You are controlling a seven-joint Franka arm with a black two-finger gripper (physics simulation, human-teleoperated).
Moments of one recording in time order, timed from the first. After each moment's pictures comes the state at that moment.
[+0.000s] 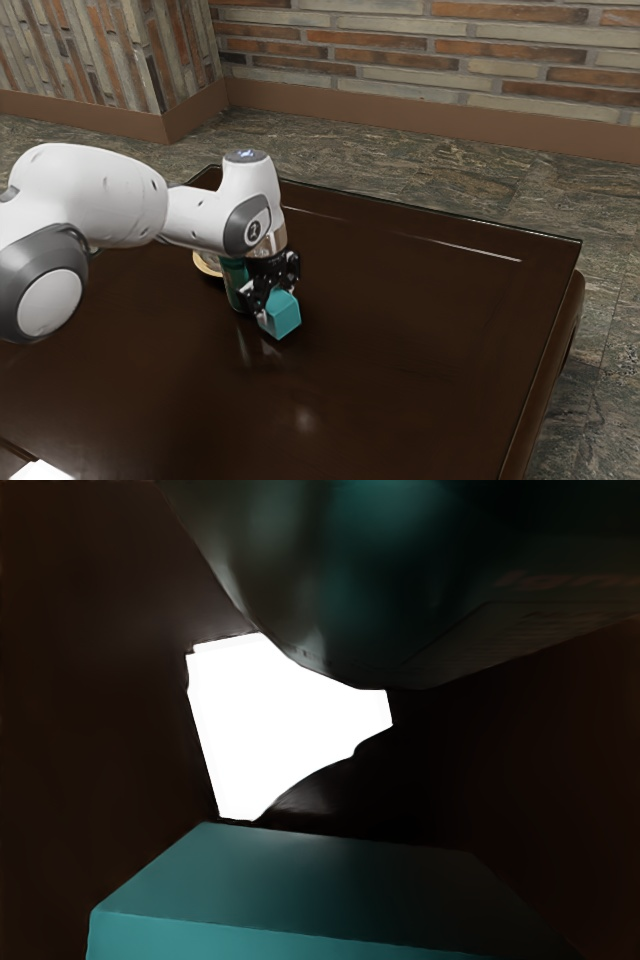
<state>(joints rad) -0.40 0.52 0.37 -1.81 -0.22 2.28 -1.31</state>
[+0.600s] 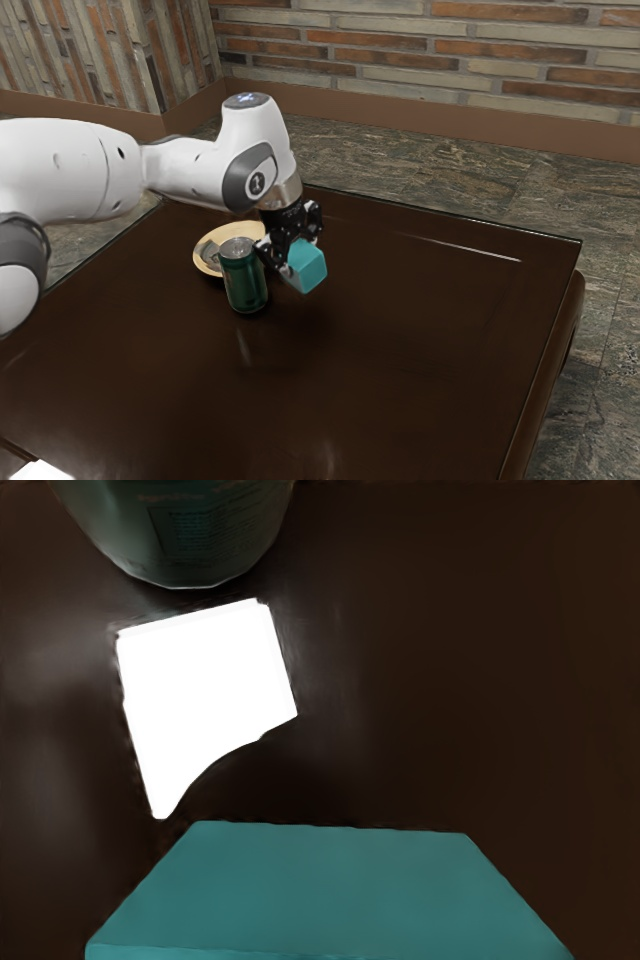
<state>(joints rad) -0.45 0.39 0.36 -1.74 -0.20 2.24 -1.31</state>
